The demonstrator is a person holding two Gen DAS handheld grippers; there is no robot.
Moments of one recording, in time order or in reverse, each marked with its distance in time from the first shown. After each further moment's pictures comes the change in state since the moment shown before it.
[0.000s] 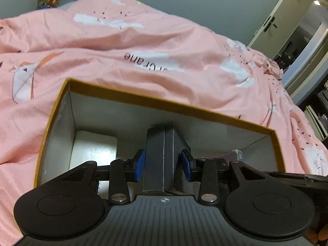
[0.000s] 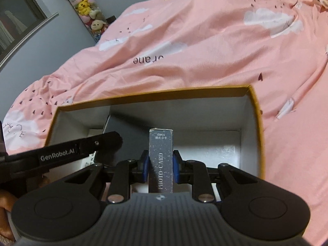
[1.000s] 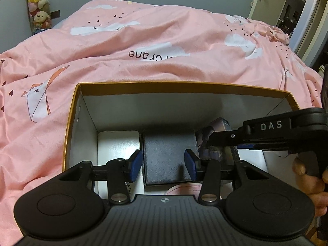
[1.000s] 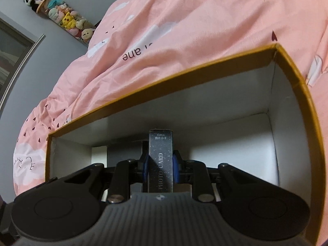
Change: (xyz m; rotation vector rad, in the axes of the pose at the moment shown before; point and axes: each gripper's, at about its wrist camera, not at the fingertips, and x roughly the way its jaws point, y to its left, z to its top) left arm -0.009 -0.010 -0.009 0.221 0.044 0.145; right arm 0.054 -0.022 0.011 0.254 0.059 0.124
